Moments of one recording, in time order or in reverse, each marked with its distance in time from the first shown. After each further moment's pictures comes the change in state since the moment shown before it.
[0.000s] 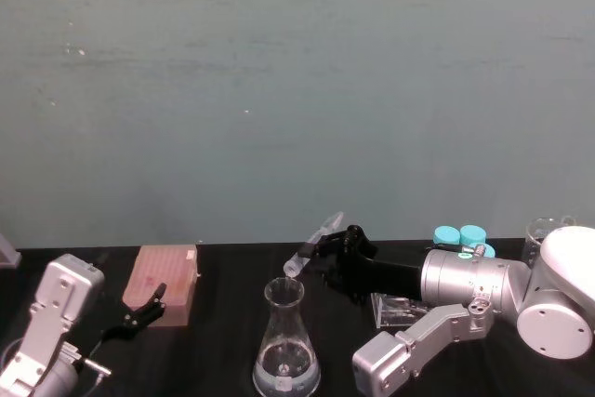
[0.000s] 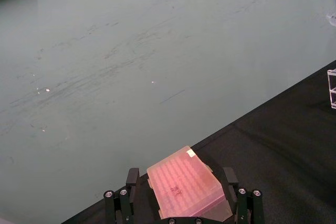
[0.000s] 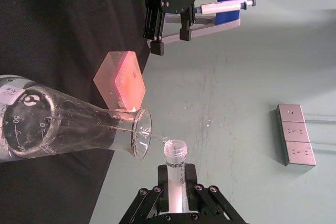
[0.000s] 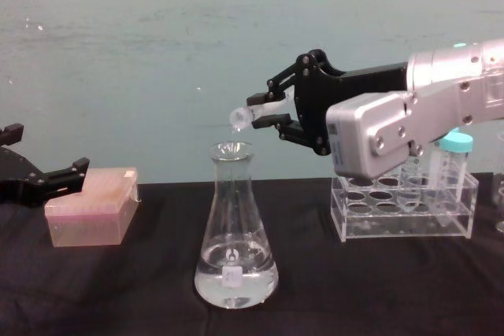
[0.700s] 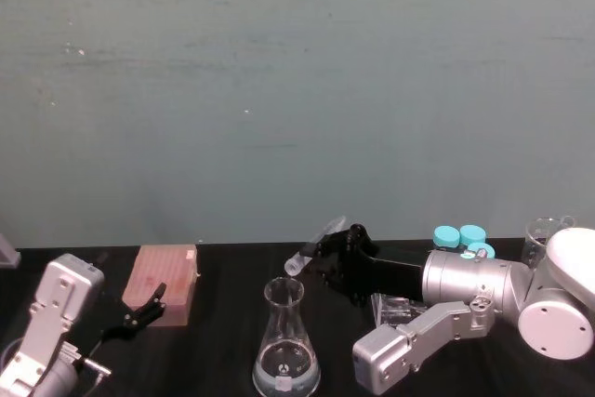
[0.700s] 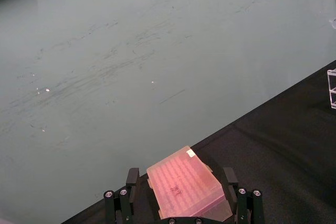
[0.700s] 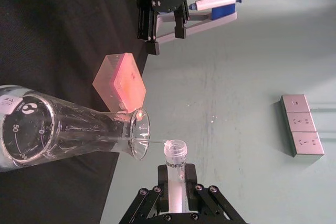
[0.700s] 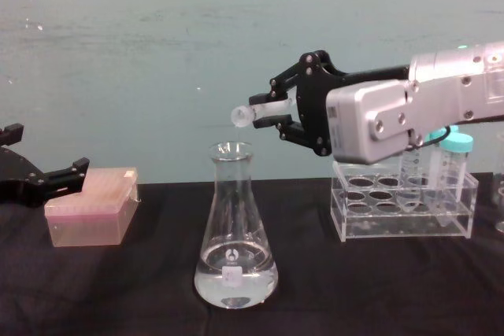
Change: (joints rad) left arm 0.000 0.000 0.000 0.000 0.000 0.000 0.000; right arm -0.018 -0.009 0.031 0.003 0.061 0.002 0.046
